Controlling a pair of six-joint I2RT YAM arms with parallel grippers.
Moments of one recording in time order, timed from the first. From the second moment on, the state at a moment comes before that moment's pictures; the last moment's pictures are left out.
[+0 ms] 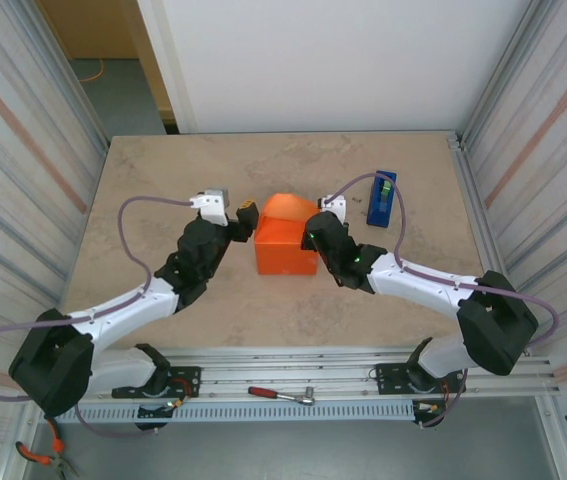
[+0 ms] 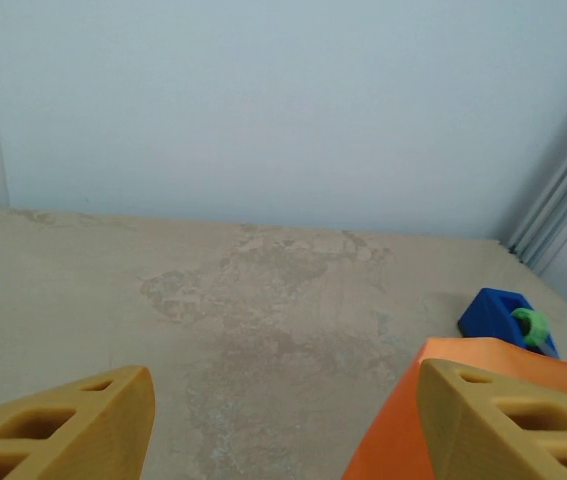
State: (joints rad) left arm -0.67 1.19 0.59 0.51 -0.35 -0.29; right arm 0.83 1.41 0.84 -0.02 0.53 0.60
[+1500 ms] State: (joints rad) left arm -0.78 1.46 0.67 0.49 -0.45 -0.22; right arm 0.74 1.34 1.04 -0.32 0.34 0.59
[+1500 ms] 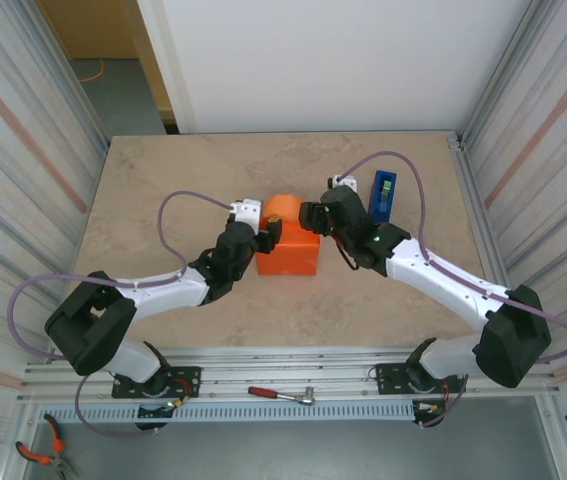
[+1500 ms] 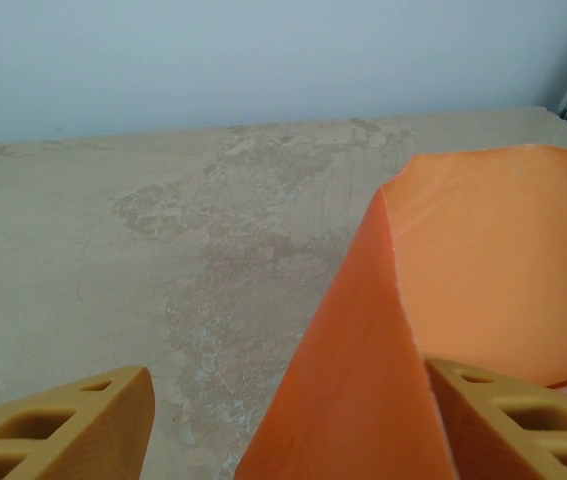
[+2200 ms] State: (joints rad) left arm -0.79 1.46 0.67 0.50 -0.46 -0.22; right arm 0.72 1.47 1.10 -0.39 0.30 0.57
